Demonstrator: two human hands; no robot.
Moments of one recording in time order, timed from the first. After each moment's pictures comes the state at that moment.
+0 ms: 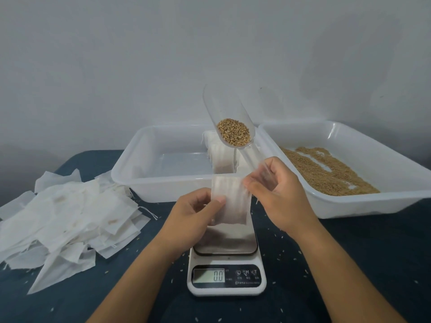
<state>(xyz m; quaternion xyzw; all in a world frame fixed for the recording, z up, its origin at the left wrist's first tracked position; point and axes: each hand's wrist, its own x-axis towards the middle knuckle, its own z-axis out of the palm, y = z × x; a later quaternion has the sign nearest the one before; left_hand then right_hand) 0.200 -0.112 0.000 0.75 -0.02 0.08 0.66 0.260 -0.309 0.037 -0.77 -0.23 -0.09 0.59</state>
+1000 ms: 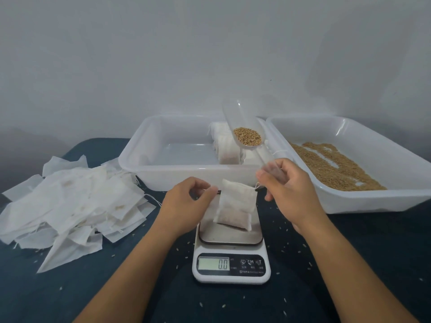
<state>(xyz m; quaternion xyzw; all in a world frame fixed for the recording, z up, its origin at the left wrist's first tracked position) 0.209 -0.088 -0.013 0.86 0.12 0.15 0.47 0.275 -0.314 0.016 -0.77 -0.18 -0.06 0.61</state>
